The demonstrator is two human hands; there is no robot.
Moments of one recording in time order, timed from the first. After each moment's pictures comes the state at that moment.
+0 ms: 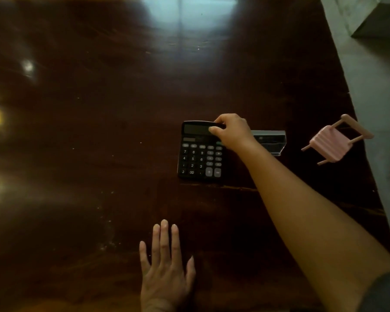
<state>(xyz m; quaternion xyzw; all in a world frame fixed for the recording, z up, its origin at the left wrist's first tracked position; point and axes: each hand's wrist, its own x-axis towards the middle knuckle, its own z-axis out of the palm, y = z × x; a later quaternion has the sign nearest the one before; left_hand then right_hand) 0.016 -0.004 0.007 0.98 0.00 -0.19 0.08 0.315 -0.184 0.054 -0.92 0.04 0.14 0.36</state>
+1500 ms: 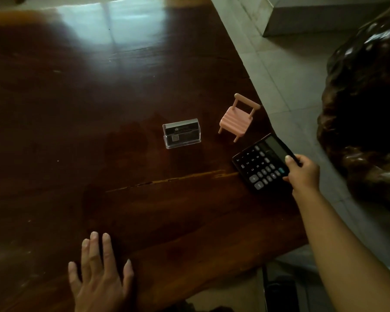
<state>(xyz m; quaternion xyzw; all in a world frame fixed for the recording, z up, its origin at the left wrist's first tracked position) 0.010 -0.015 0.007 0.99 0.01 -0.11 0.06 0.104 -0.481 0.010 -0.74 0.46 -0.14 0.47</state>
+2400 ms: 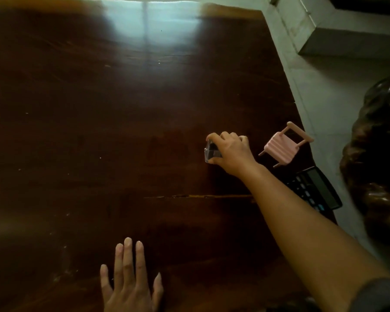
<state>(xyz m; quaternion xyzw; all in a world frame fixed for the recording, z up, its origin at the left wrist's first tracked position) 0.018 -0.007 -0.003 0.99 0.01 -0.13 0.10 0.276 -0.278 0.045 -0.99 -0.08 0.09 0.07</state>
